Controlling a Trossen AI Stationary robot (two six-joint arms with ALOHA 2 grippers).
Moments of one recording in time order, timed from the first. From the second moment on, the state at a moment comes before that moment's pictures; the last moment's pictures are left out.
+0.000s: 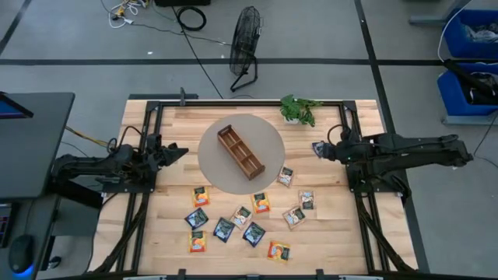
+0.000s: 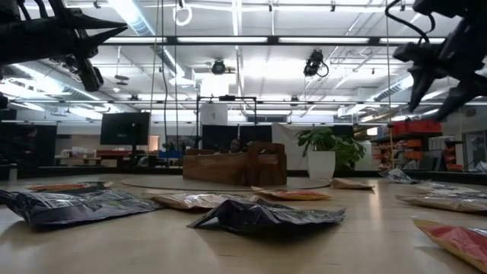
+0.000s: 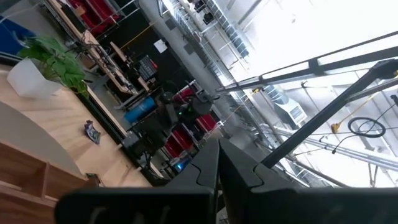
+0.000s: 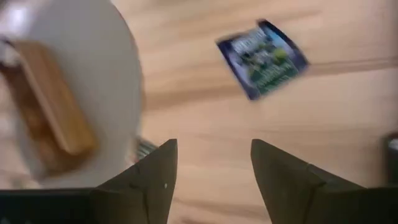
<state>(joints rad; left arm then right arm) 0.00 0.08 0.01 0.40 -0.18 -0.93 -0.01 0.67 0.62 -1.07 0.34 1.62</state>
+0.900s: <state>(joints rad) 0.00 0.08 0.01 0.40 -0.19 -0.93 -0.21 0.94 0.59 -0.88 0.16 0.67</state>
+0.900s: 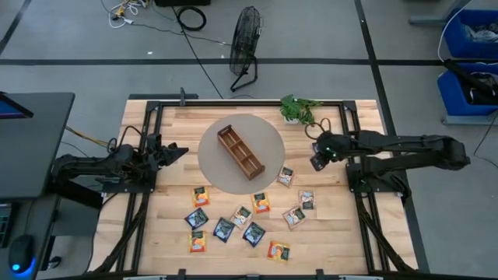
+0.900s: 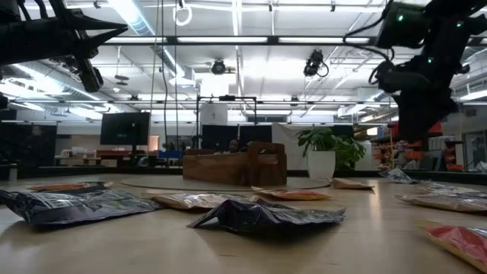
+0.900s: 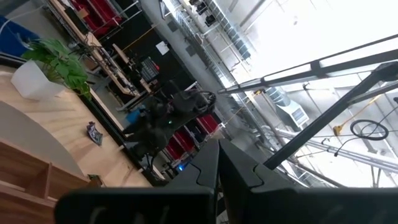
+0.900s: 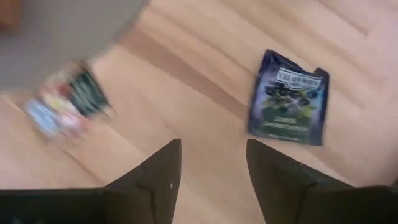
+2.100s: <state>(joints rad) 0.00 0.08 0.01 0.40 -0.19 -0.96 -0.43 1.40 0.60 -0.72 0.15 0.33</state>
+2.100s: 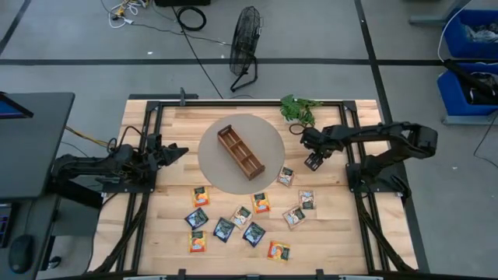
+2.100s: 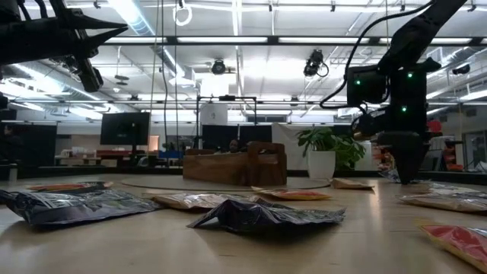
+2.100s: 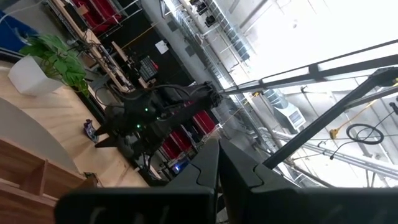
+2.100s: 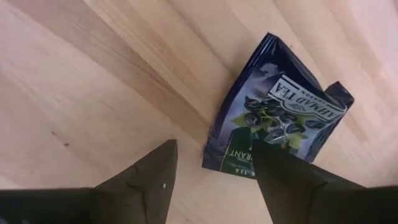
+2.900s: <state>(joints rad) 0.00 0.08 0.01 0.40 -0.19 -0.96 -0.49 1.38 0.60 -0.70 -0.06 0.41</state>
